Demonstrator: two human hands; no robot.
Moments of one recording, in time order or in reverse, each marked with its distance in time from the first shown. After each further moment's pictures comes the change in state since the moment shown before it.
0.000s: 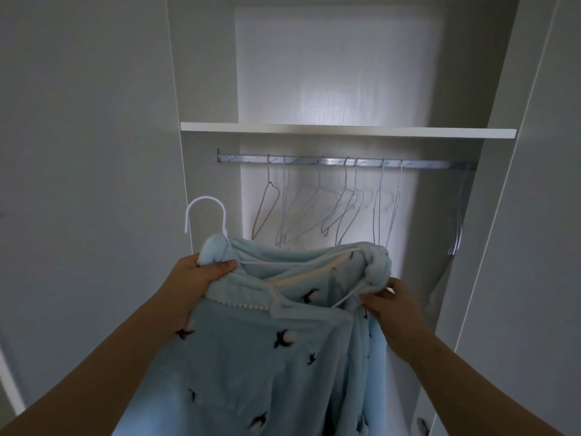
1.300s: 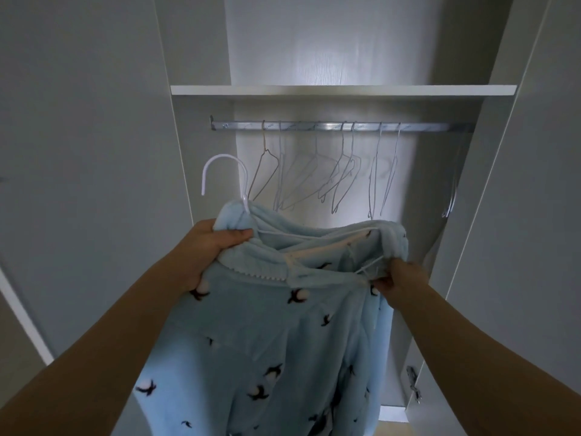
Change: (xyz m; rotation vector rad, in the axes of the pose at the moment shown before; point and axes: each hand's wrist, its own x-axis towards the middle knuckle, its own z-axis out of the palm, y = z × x) left_hand -0.021 0.013 0.012 -0.005 -0.170 -0.045; right_hand -0.002 0.004 -0.012 0.113 0.318 0.291
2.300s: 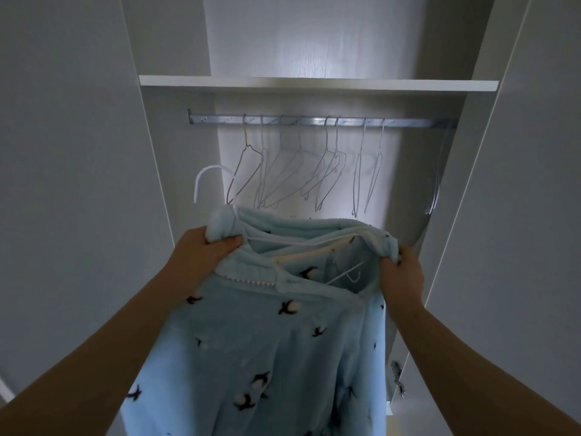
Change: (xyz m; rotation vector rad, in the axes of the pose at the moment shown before) left_hand 0.019 -0.027 0.026 0.264 0.149 0.113; right_hand 0.013 0.009 -0.021 -0.363 0.158 -0.508
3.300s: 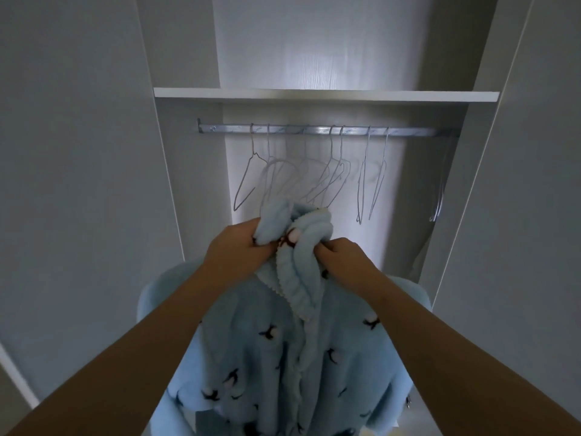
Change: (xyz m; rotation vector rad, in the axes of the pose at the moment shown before) left_hand -0.010 0.032 0.027 0.368 -0.128 0.367; right_hand -0.027 -0.077 0.037 -0.375 -0.719 -0.289
